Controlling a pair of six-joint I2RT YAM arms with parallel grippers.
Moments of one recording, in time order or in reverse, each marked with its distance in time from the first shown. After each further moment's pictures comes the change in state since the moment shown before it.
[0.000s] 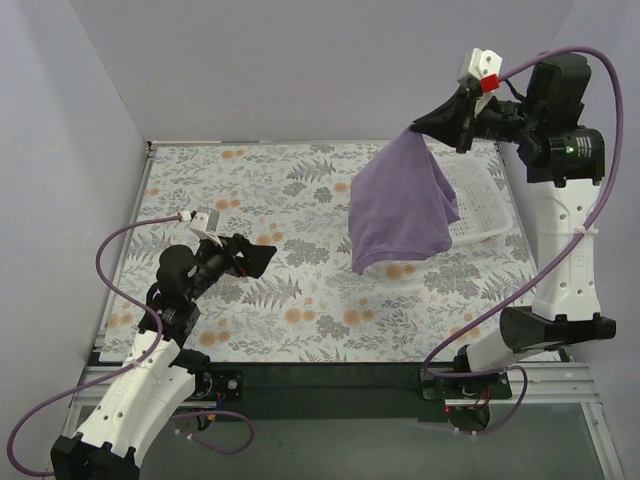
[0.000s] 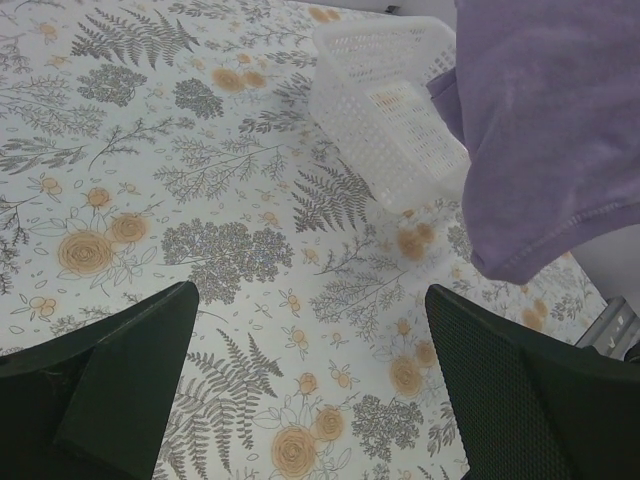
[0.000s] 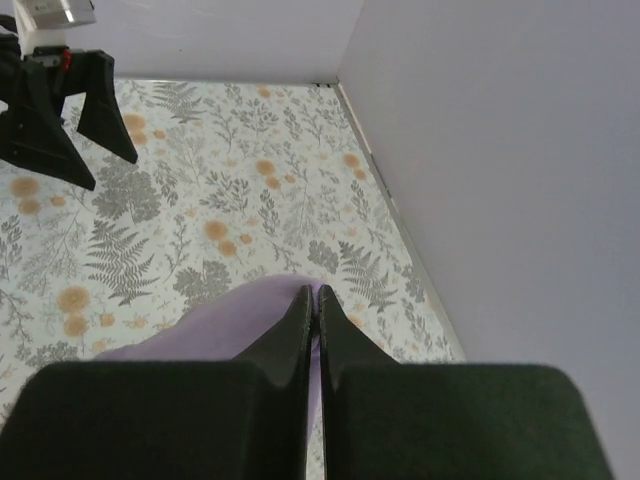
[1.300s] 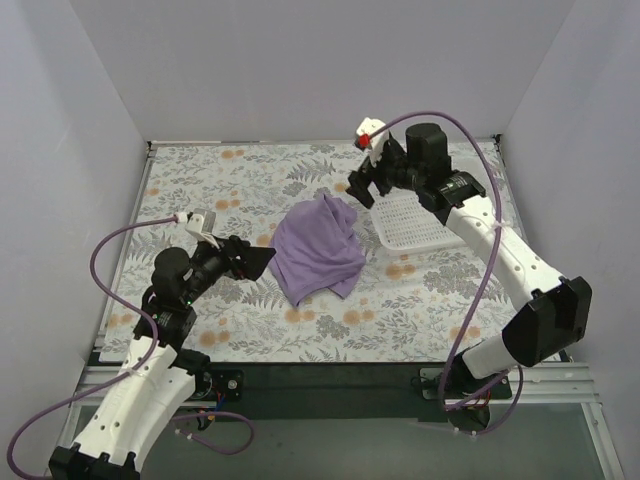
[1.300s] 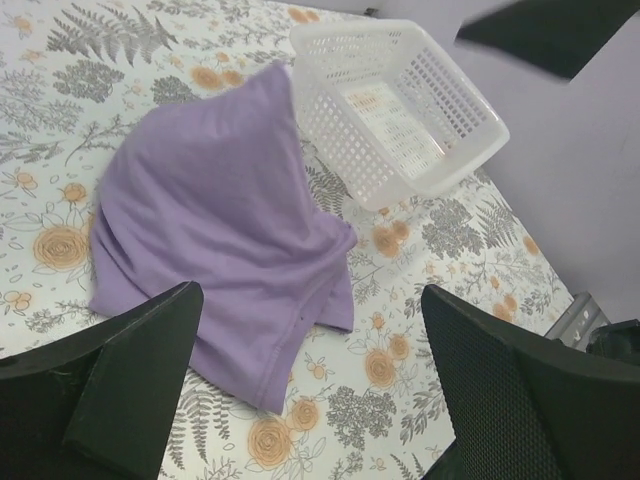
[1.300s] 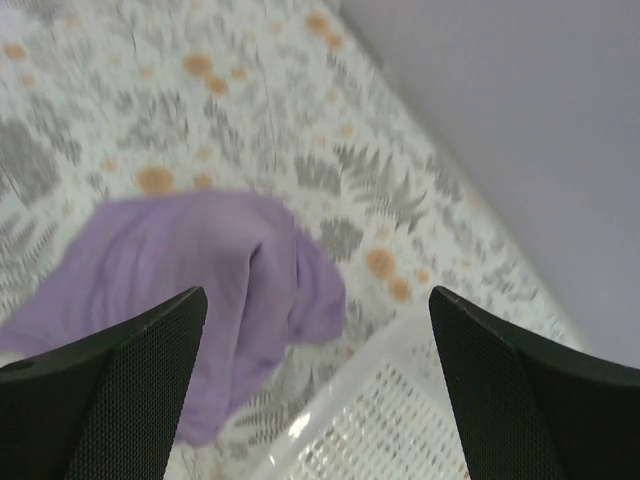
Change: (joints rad) left arm 0.000 -0.064 0.021 -0.056 0.019 -0.037; right arm 0.476 -0.022 -0.568 0.563 0.761 0.189
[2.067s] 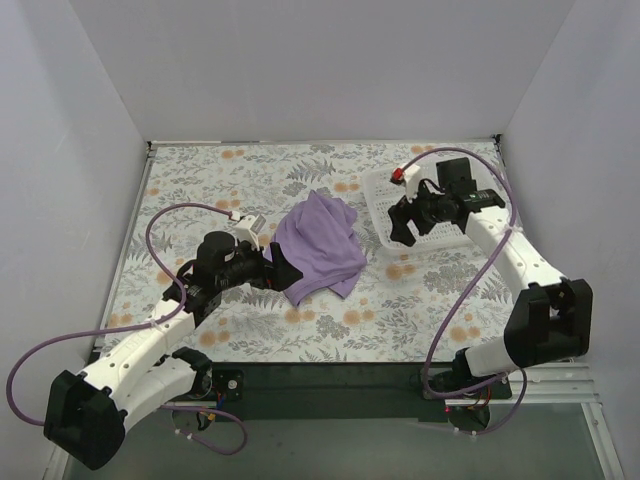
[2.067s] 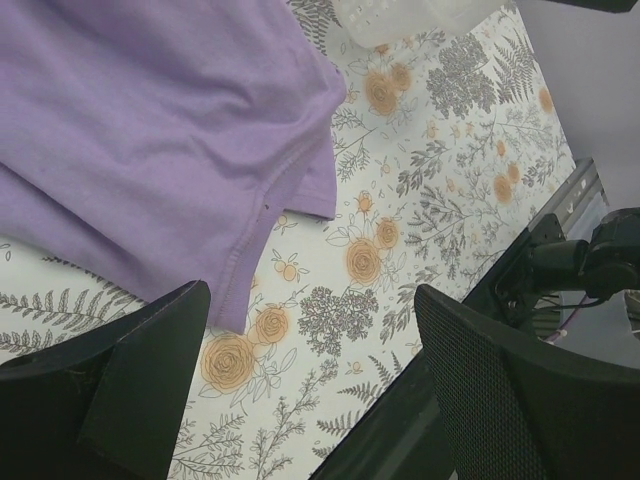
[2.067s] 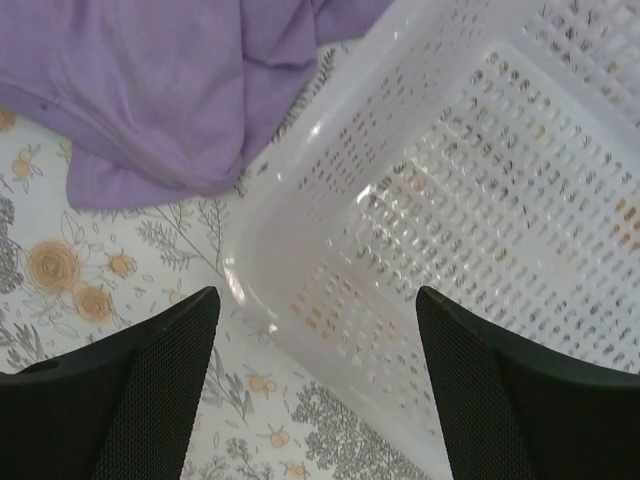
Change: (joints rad) left arm -0.202 0.345 0.052 -0.078 0.034 -0.003; right arm -0.342 -0.072 -0.410 -0.311 -0.148 -0.151
